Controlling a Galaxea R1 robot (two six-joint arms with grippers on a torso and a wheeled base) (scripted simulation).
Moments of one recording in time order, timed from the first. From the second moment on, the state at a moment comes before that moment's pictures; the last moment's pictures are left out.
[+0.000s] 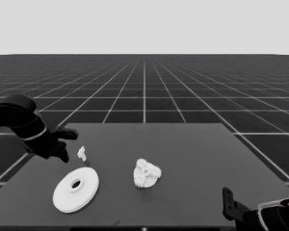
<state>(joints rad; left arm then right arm) -0.34 2.04 -0.89 -0.01 1.62 -0.98 -0.35 1.76 -0.39 -0.70 -1.18 0.32</state>
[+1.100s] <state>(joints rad) 0.19 2.14 -1.16 0.31 1.36 -1.00 -0.35 1.76 -0.39 -0.70 -1.18 0.32</state>
